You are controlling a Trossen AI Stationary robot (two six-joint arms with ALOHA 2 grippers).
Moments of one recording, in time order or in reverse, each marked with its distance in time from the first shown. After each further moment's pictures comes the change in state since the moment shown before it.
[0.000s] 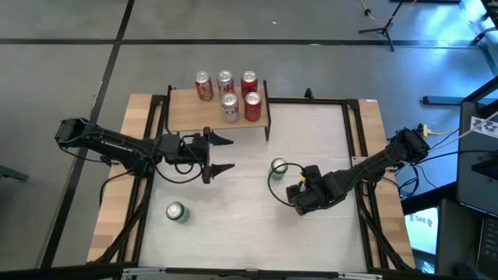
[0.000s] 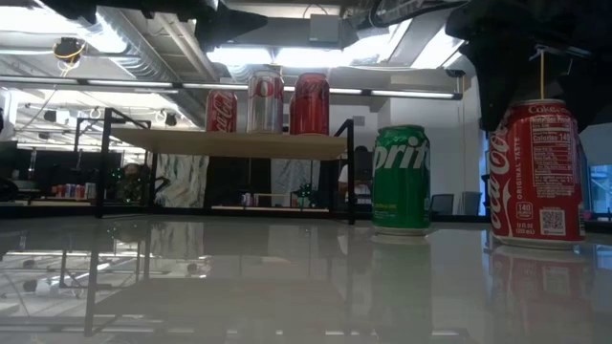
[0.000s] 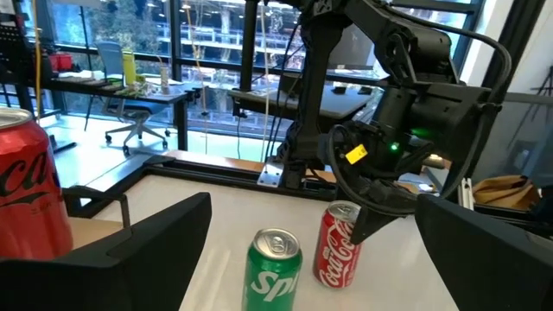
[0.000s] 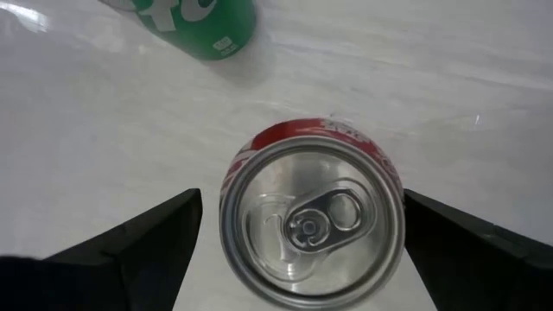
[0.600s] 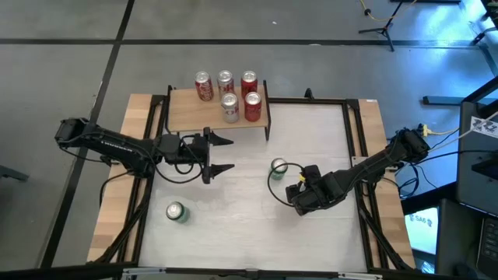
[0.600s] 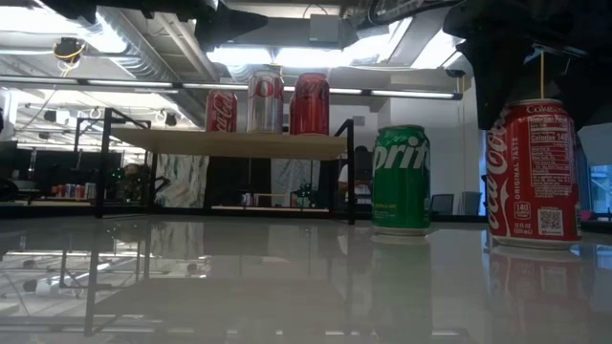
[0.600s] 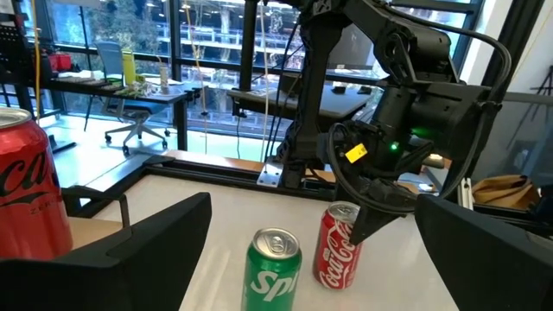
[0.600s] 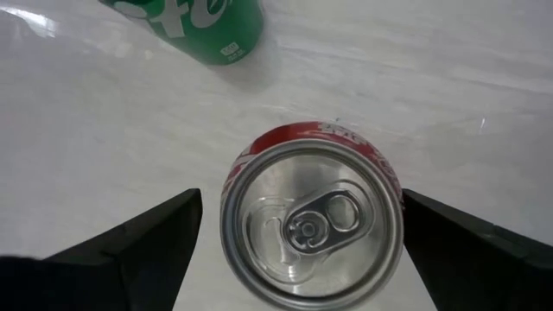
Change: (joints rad) left arm -0.003 0.000 0.000 0.000 0.000 0.001; right arm 0.000 0.000 0.000 0.011 0.015 0.000
